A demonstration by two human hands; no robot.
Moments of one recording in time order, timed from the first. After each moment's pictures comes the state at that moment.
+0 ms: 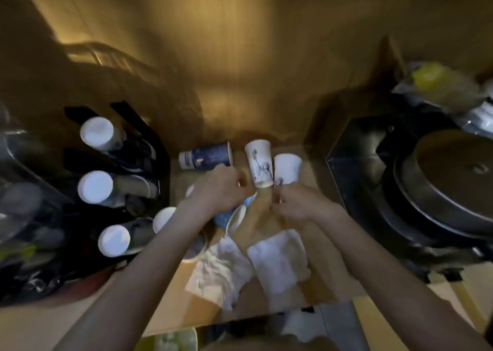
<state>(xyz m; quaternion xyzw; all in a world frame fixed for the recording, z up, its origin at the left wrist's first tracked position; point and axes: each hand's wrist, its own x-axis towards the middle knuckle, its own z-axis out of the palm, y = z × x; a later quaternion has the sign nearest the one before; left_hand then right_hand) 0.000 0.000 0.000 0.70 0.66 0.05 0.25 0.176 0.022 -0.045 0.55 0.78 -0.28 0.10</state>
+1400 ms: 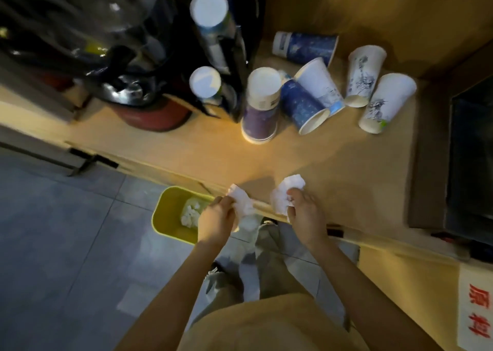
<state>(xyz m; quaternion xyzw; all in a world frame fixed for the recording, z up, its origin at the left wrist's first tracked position) -0.043 -0.289 -0.206 0.44 0.84 0.17 0.26 0.127 -0.182 -0.211 0.51 0.81 -0.27 0.00</state>
